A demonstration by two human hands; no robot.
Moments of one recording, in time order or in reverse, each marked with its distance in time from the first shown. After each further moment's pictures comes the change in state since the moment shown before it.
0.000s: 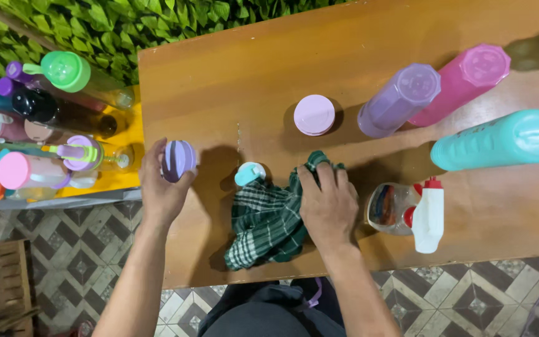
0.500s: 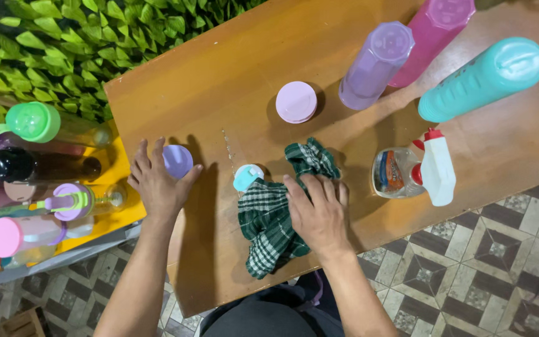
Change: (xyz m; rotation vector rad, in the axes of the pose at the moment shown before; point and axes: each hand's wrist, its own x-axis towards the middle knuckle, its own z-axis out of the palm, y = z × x) left_hand 0.058 -0.017 0.018 0.546 -0.059 0.293; right_hand -0.039 -0.041 0.015 -0.036 0.115 0.067
